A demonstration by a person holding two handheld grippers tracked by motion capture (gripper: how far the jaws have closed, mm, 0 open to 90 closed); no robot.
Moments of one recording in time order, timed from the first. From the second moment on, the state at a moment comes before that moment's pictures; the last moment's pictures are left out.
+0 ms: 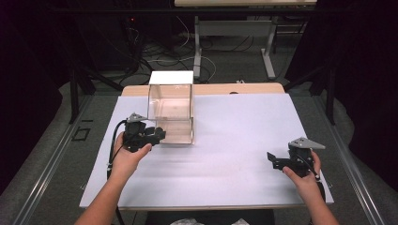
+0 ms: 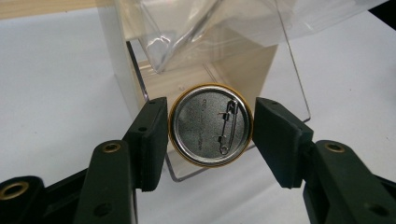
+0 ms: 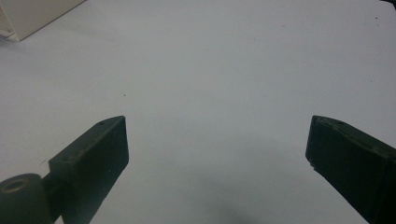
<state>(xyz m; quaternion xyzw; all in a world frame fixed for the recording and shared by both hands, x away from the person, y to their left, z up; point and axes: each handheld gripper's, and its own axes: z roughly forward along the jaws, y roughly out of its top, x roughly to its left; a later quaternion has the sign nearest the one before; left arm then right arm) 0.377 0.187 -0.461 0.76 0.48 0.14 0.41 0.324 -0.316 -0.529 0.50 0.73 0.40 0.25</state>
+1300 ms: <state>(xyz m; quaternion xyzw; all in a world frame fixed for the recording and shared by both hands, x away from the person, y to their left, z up) 0.385 0.171 -0.484 0.72 0.51 0.16 0.45 0.325 -0.315 -0.530 0.50 0.72 0.40 0.25</state>
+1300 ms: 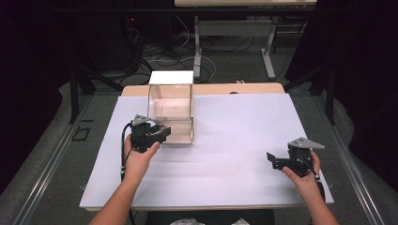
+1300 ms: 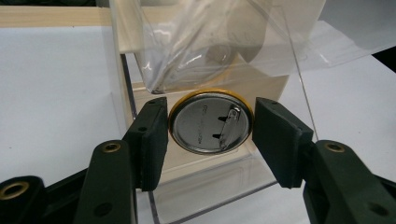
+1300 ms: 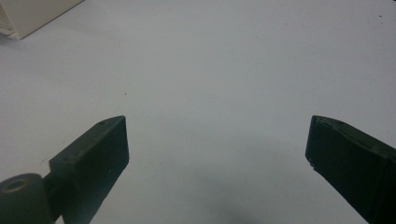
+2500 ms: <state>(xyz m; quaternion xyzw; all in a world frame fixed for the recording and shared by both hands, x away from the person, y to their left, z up) 0.385 0.169 -0.498 0.70 0.52 0.16 0.46 0.325 -0.317 -0.529 0.50 0.73 0.40 0.25</state>
